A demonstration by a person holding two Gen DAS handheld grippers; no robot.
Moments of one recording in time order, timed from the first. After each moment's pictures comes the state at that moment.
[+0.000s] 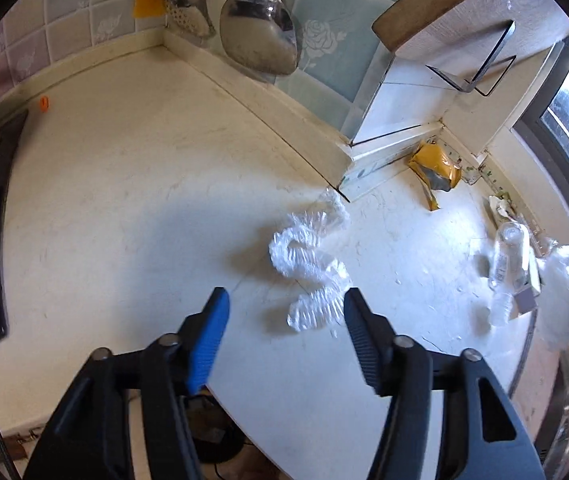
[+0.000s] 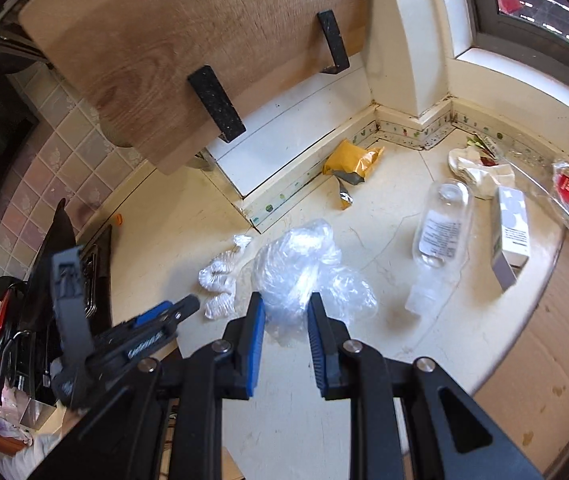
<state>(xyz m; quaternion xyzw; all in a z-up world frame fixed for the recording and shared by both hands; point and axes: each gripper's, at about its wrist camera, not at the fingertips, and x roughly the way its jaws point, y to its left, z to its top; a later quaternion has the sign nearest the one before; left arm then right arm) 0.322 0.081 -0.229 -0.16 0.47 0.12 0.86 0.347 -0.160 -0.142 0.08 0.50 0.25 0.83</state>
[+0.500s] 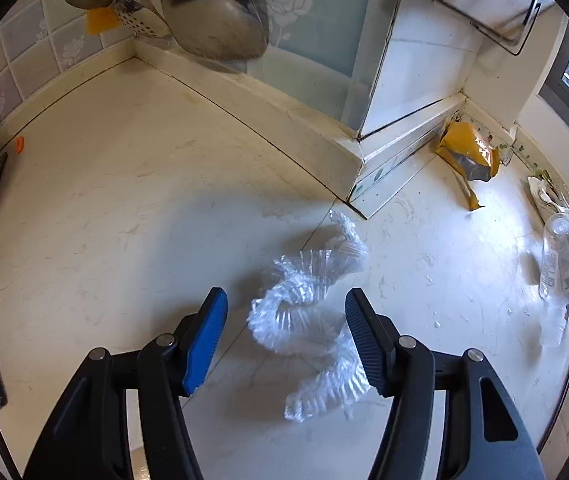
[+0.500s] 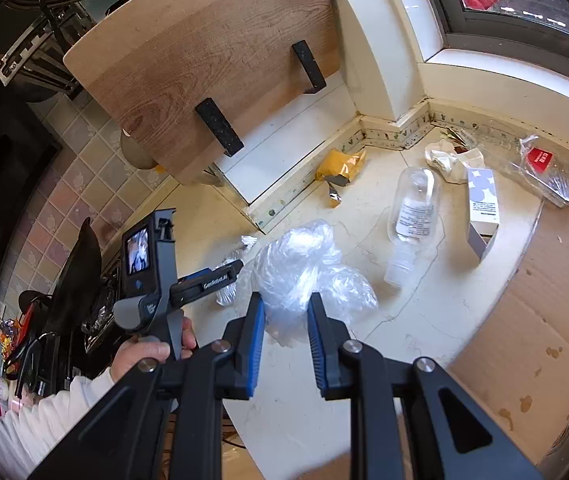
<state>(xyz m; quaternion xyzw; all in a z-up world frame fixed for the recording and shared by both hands) 0.392 0.072 -0.263 -0.10 0.50 0.13 0.85 0.315 -0.210 -0.137 0.13 0.47 0.26 0.83</state>
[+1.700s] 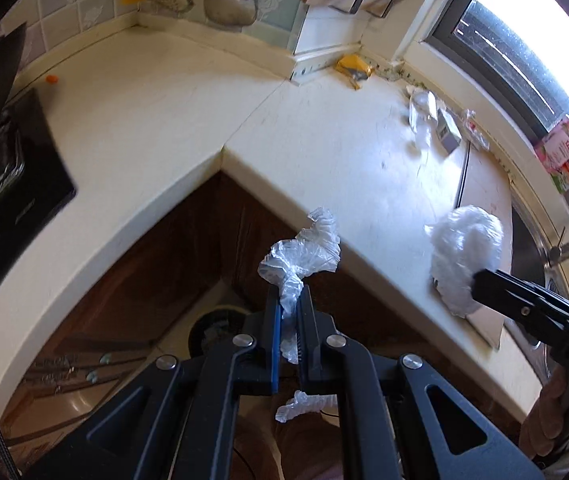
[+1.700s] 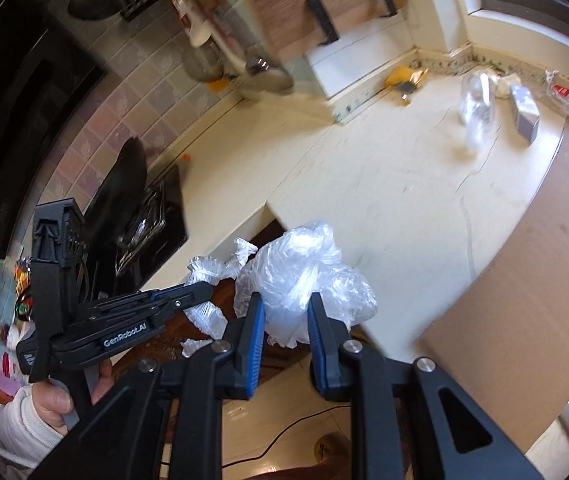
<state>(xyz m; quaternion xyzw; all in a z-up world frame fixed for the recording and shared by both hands) 0.111 0.056 -0.183 -0.13 0.54 0.00 0.83 0.147 -0.129 -0.153 0.10 0.53 0.32 0.78</state>
